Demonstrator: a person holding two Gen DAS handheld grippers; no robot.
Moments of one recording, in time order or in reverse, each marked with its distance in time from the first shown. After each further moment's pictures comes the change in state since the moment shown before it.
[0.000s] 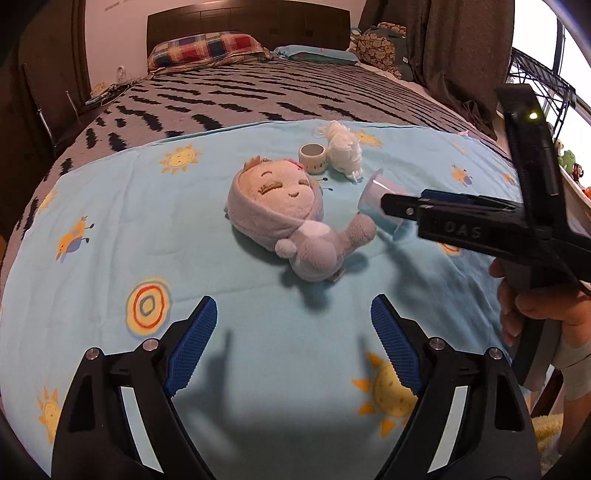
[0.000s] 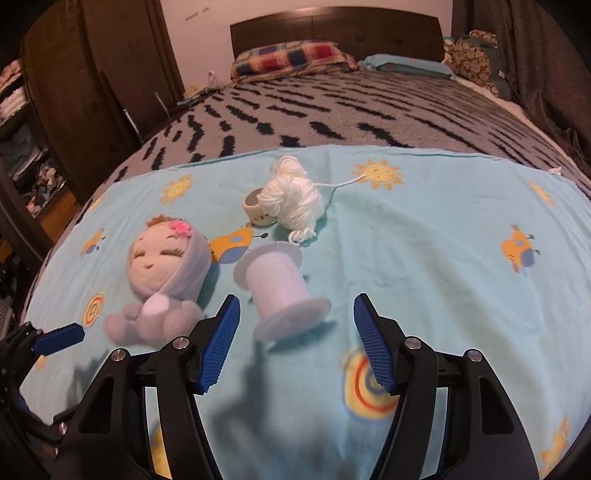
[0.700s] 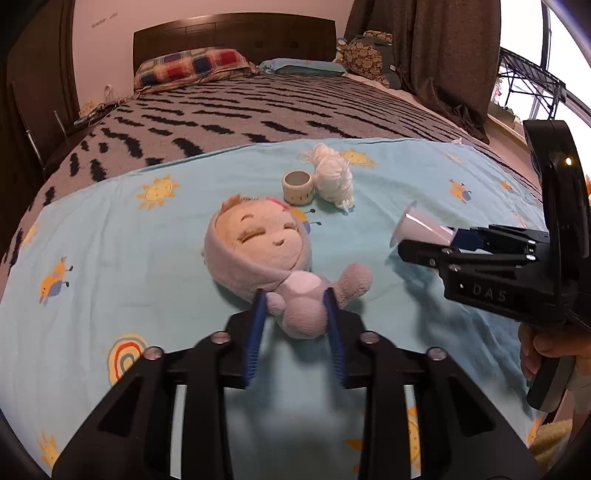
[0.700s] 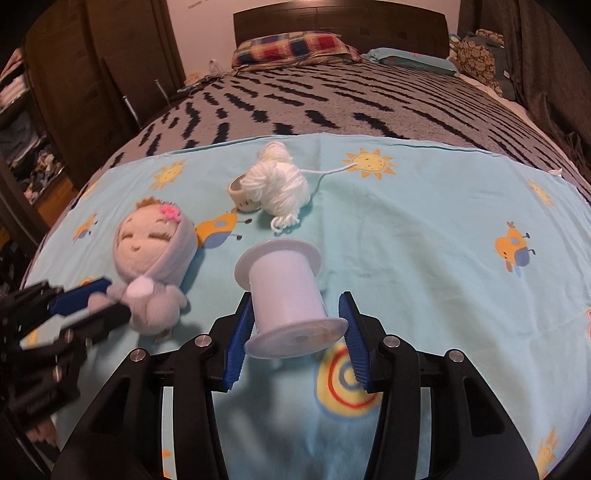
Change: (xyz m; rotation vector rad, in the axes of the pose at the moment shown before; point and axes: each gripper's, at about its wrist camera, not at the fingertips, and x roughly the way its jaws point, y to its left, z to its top) left arm 0.018 -0.011 0.026 0.053 -0.061 -0.016; right arm -0.015 -0.014 -0.014 -0.028 0.013 -0.013
